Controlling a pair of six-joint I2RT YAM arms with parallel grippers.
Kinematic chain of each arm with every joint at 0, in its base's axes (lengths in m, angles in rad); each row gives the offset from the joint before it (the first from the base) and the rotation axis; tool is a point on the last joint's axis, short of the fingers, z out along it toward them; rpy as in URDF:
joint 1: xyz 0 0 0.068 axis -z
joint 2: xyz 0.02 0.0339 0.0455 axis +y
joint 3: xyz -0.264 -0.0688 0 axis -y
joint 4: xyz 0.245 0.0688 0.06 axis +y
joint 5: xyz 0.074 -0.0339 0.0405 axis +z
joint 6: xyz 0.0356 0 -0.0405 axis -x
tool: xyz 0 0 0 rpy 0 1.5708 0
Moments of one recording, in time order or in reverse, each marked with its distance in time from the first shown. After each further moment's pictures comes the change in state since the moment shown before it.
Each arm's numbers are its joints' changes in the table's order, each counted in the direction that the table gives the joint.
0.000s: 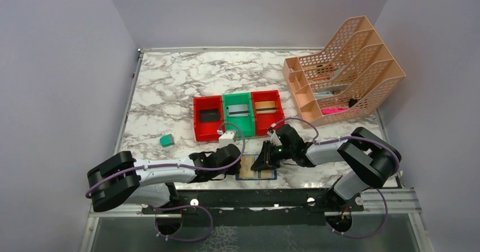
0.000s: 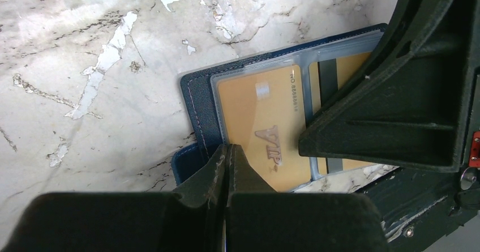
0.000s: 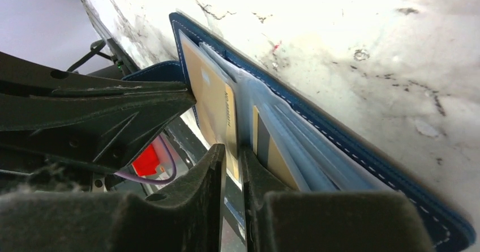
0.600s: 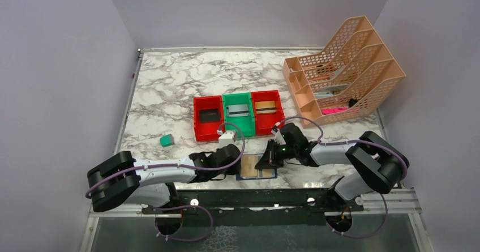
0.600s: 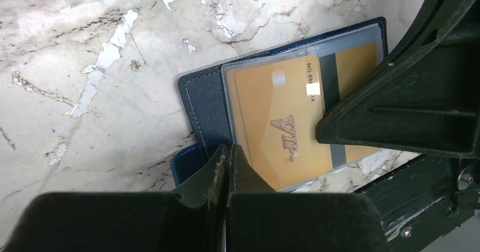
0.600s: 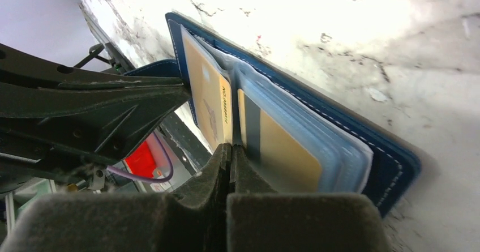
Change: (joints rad) left arm 0.000 -0.002 -0.001 0.001 -0.001 0.002; right arm 0.044 -0.064 -0.010 0.078 -0.003 0.034
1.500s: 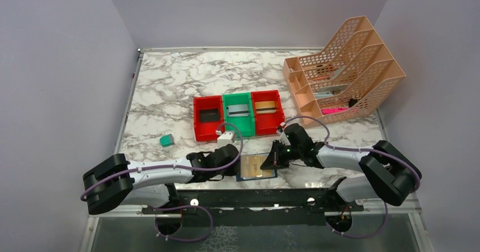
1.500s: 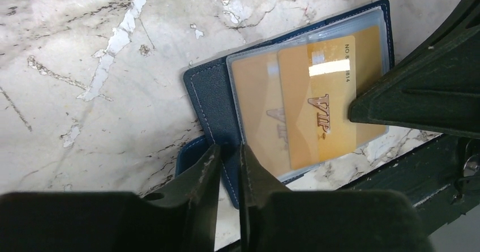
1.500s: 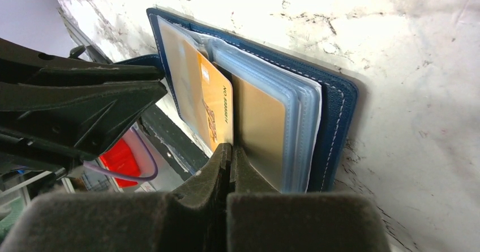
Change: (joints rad) left arm 0.000 -0.041 0.003 0.063 -0.001 -0.009; right arm 0.032 -0.137 -0.024 0.164 -0.047 0.067
